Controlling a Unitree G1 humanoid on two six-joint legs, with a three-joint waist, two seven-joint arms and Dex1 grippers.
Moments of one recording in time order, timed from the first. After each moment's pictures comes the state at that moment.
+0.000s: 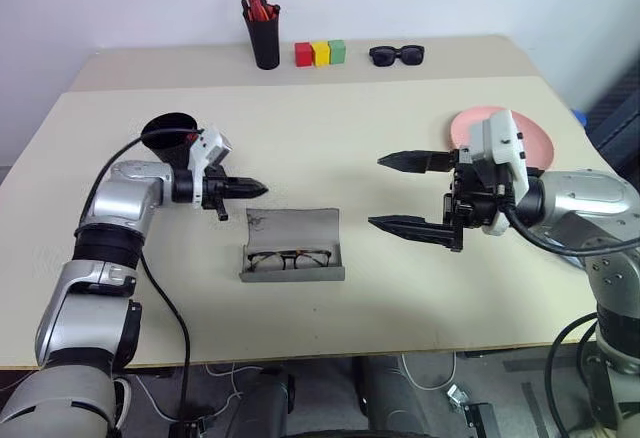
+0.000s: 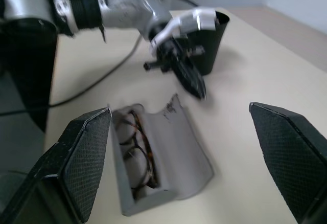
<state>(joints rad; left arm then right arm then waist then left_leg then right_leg) -0.82 0.63 -0.14 0.60 -0.27 0.46 -1.35 -0.49 -0.79 -0.15 -0.53 0.78 0.81 0.97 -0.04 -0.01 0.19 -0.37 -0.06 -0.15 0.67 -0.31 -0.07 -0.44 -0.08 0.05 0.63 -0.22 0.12</state>
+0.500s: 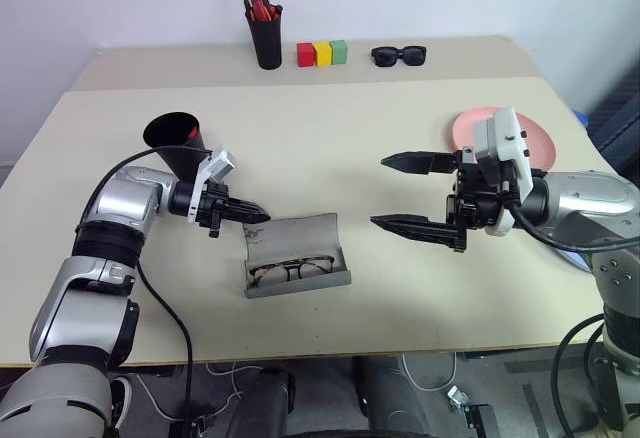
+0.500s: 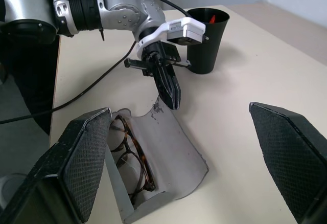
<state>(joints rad) -0.84 0.68 -0.20 0.60 -0.26 0.60 -1.55 -0.48 -0.80 -0.14 -0.52 0.80 0.81 0.93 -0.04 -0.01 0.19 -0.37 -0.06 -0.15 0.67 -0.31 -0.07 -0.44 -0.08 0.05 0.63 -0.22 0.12</state>
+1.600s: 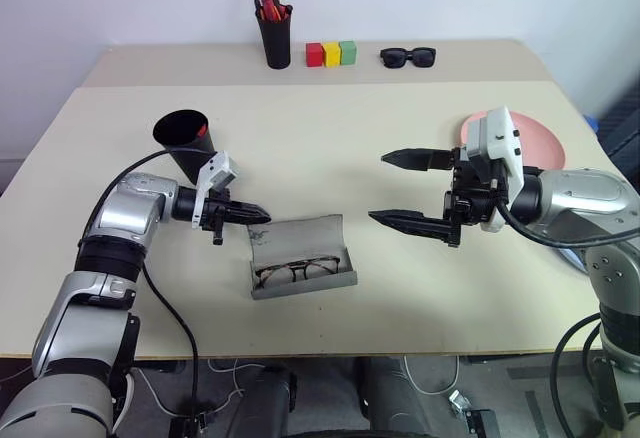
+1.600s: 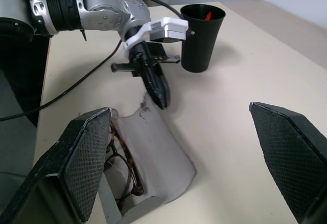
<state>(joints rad) -0.76 0.66 -0.17 0.53 -0.24 0.50 -1.49 -0.49 -0.80 -0.11 -0.51 0.76 0.79 0.90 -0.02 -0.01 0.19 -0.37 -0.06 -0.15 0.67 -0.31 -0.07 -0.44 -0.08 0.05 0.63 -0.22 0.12</state>
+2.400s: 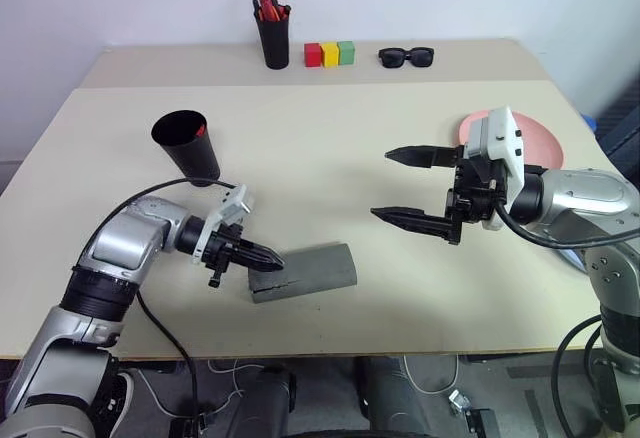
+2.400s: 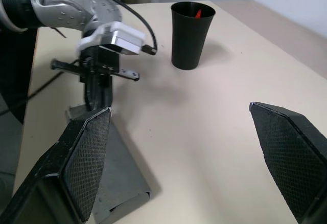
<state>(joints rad) -0.55 0.72 -0.21 0.06 -0.37 0.76 -1.53 -0.48 -0.81 -0.11 -0.50 0.71 0.75 0.90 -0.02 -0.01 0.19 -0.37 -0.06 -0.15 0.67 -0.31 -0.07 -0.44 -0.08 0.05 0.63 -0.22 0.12</state>
